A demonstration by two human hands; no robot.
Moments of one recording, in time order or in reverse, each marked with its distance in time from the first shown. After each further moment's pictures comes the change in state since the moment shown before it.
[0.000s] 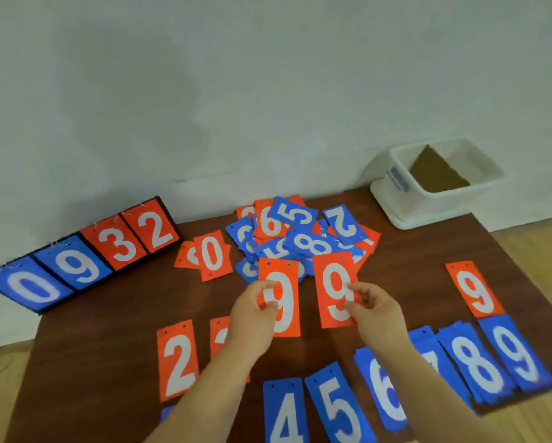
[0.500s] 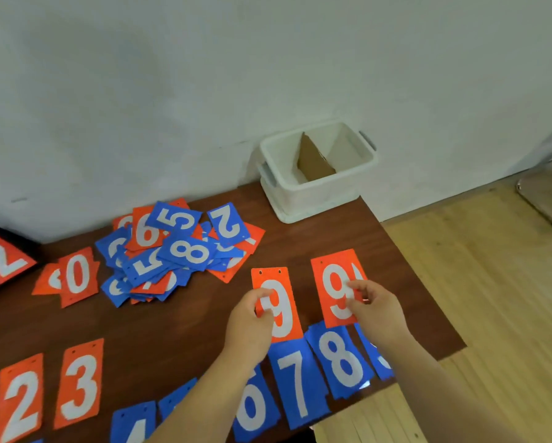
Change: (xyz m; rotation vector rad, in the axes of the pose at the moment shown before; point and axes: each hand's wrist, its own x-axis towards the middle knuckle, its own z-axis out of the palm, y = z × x) left_hand -0.030 0.078 0.287 0.049 -0.127 -0.025; right_hand 0.105 0.084 -0.283 -0.149 0.049 0.063
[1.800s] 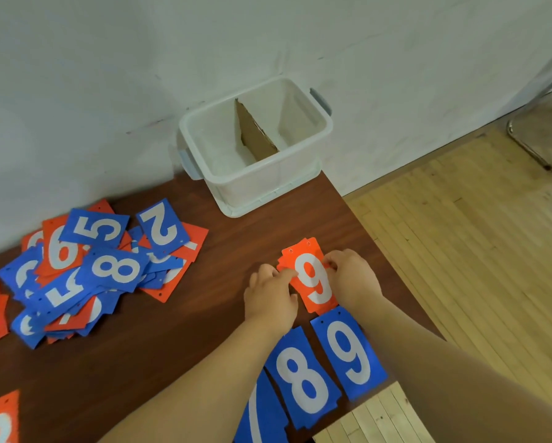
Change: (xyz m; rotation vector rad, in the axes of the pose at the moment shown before) left_hand 0.098 0.033 0.157 0.848 -0.190 0.253; right_hand 0.143 0.051 -0.023 -0.581 -0.065 -0.107
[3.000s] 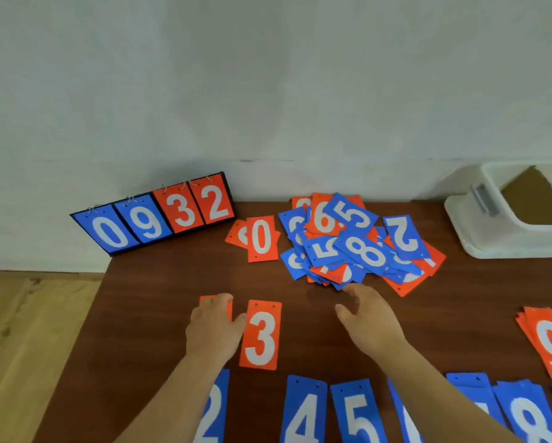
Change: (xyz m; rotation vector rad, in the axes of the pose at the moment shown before) left_hand -0.271 -0.470 -0.158 -0.257 0.307 -0.706; right_hand -0.184 -0.369 0.191 0.033 -0.178 -0.373
